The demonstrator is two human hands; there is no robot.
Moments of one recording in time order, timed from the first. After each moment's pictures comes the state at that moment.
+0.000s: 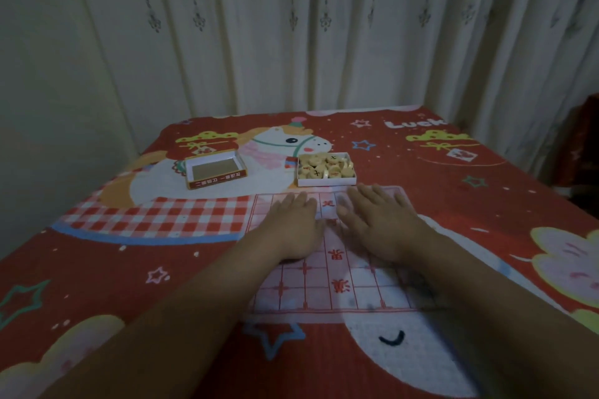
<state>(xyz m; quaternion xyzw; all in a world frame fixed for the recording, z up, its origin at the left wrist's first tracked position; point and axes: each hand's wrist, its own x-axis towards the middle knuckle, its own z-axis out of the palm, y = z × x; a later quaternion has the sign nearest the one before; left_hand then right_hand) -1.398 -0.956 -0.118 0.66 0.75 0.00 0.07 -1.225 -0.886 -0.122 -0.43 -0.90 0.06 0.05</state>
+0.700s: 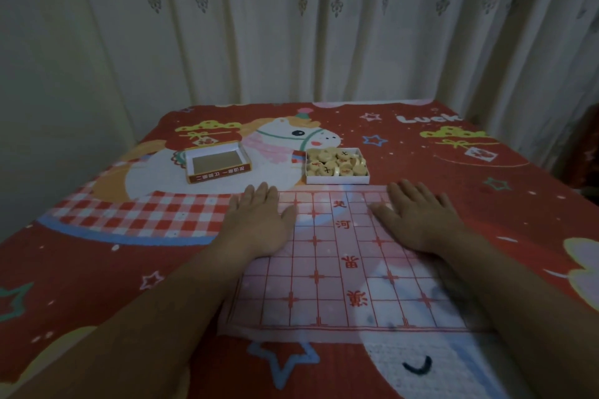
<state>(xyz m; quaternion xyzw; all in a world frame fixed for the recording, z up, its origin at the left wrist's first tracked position) -1.462 -0.954 -0.142 0.56 0.82 0.03 0.06 -1.217 -0.834 -0.135 -0.52 -0.85 0.02 -0.01</state>
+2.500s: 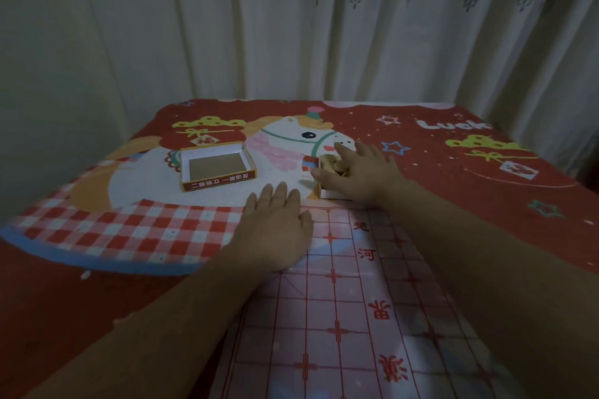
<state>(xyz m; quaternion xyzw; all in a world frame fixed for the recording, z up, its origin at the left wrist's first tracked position) -1.468 -0.920 -0.143 0.58 0.81 0.06 0.06 -1.350 -0.768 -0.108 -0.45 -0.89 0.07 0.06</state>
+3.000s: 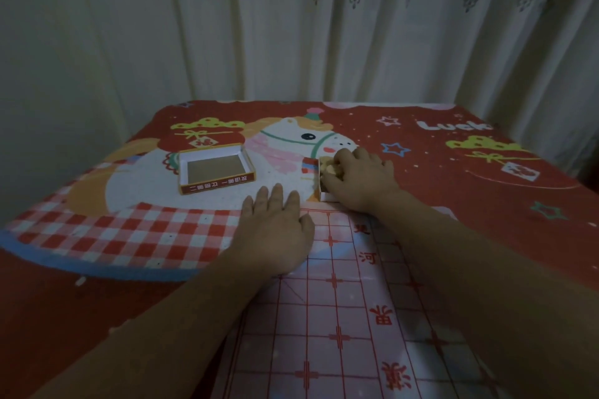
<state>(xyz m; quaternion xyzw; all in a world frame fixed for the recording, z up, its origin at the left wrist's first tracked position) -1.468 -0.920 -0.142 0.57 0.82 0.05 0.06 -1.359 -0.771 -0.117 -0.45 -0.88 0.02 0.12</state>
